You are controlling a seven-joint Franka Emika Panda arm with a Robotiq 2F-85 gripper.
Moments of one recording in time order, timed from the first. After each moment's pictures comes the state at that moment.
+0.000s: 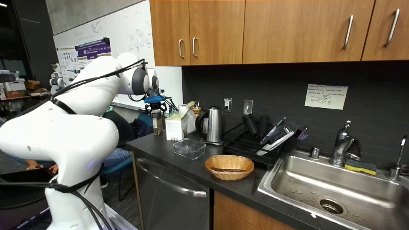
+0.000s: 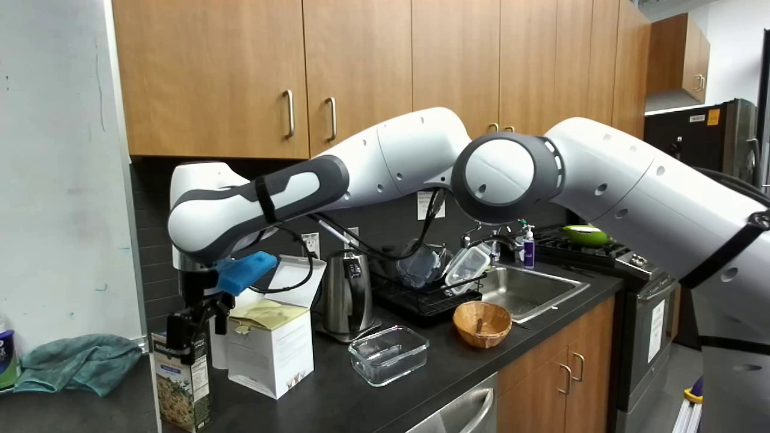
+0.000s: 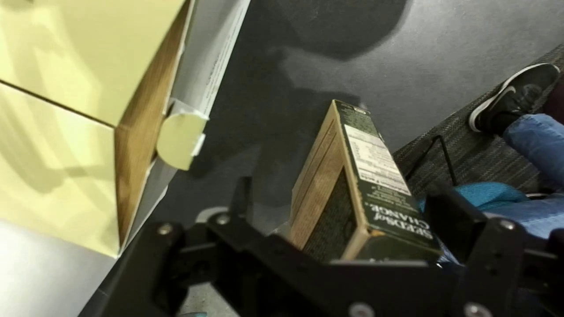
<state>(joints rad) 0.47 0.94 0.17 -0.94 -0.22 2.02 -0.11</state>
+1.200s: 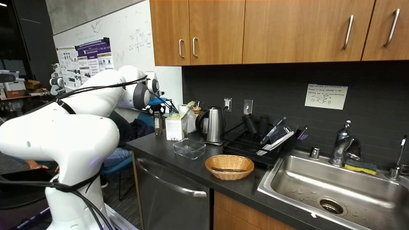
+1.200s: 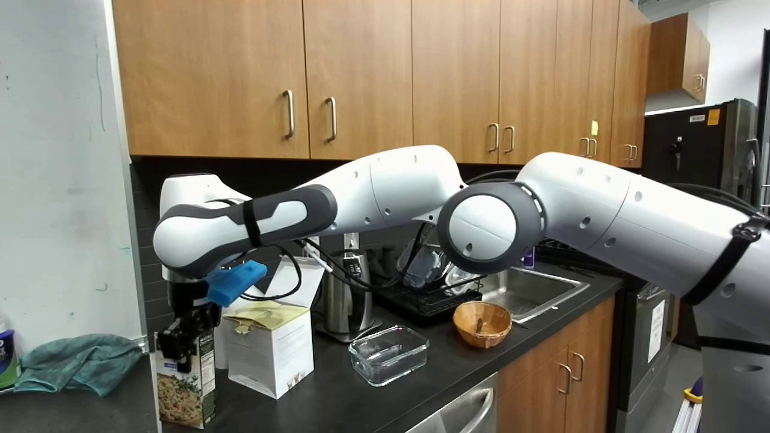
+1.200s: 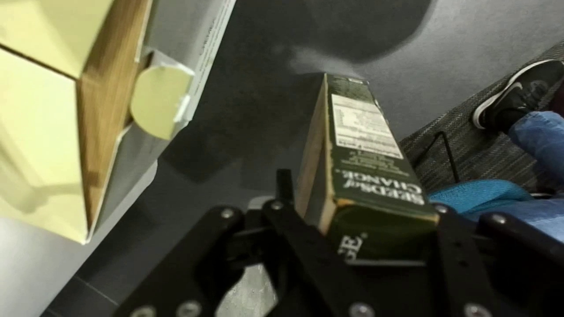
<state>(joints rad) 0.51 1.13 0.16 -0.65 -0.22 1.93 -0.15</state>
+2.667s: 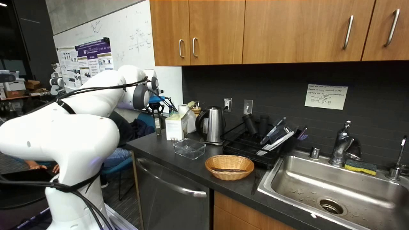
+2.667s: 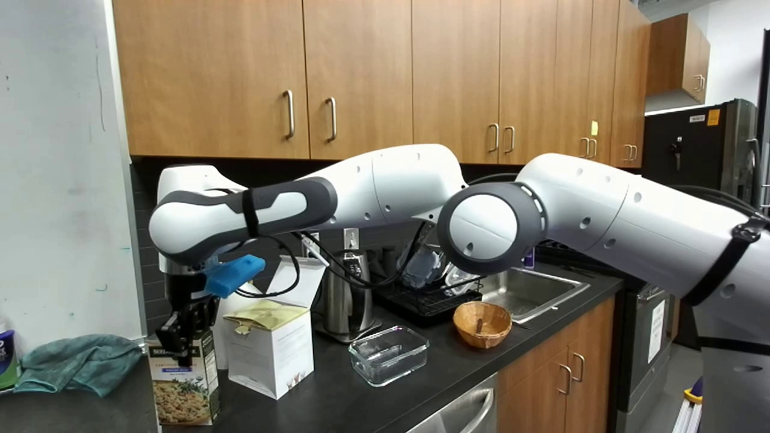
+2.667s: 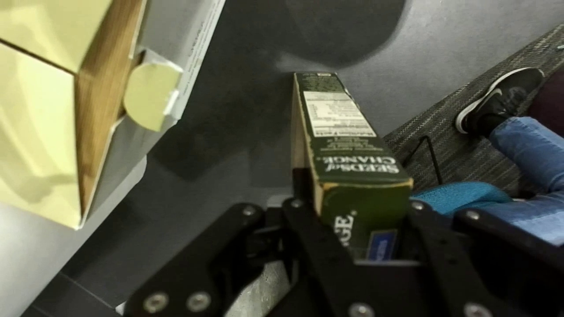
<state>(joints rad) 0.51 1.13 0.18 -0.60 -0.22 1.87 -0.17</state>
